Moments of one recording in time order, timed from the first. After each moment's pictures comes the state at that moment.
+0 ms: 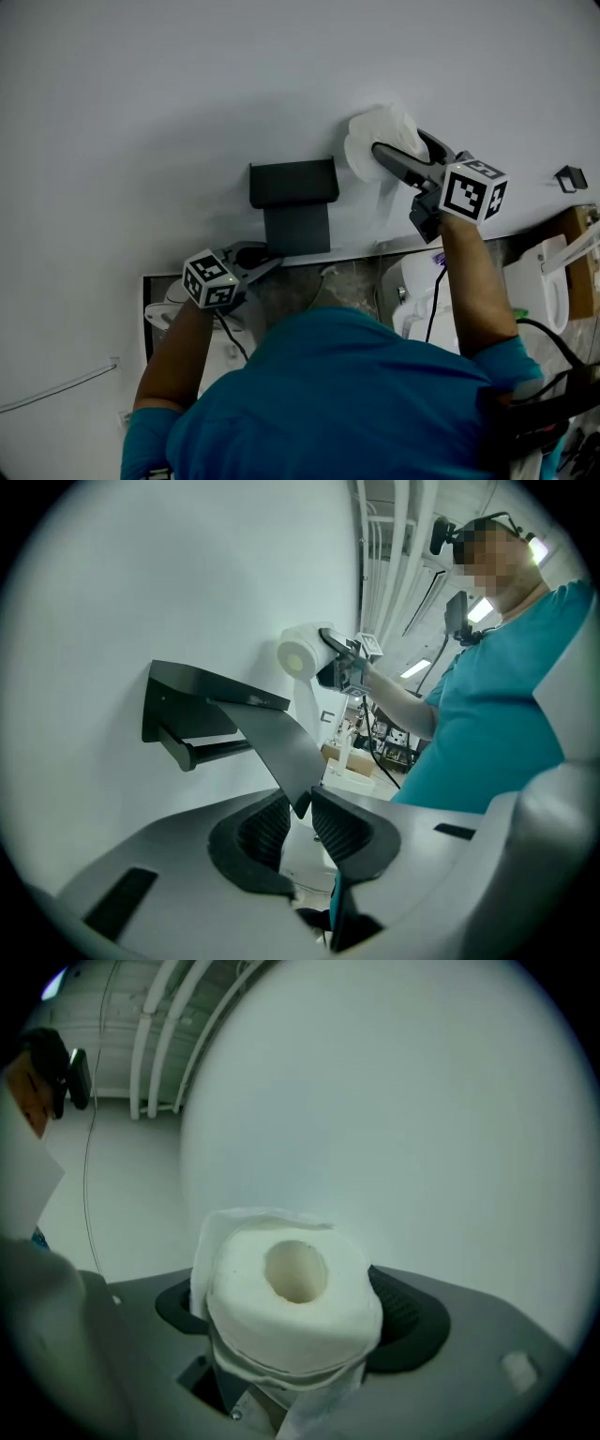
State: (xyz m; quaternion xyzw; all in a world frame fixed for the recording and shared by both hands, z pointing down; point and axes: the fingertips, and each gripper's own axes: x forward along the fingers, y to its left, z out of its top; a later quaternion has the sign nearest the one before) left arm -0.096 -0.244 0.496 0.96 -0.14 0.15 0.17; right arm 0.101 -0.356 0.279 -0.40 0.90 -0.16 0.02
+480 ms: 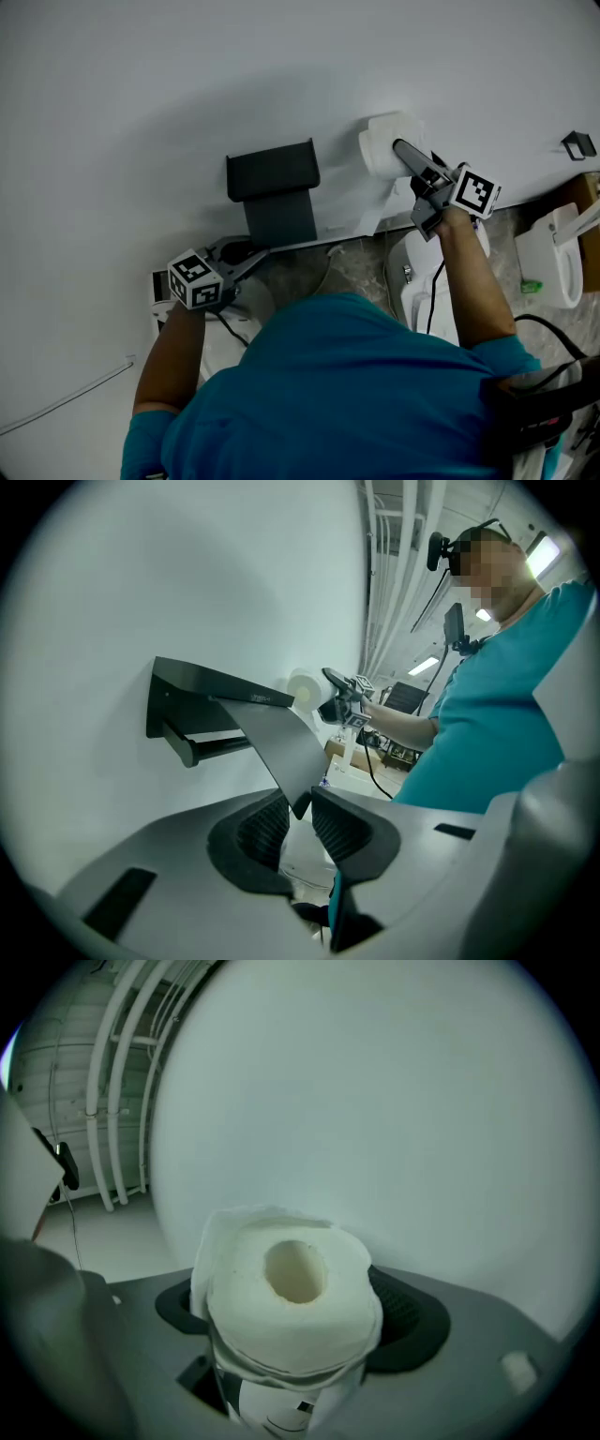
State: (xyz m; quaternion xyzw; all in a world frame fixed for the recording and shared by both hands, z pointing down) left arm -0.102 -0.241 0.502 0.96 -0.16 0.17 0.18; right arm 0.177 -0.351 0.363 -0.36 0.86 -0.30 0.19
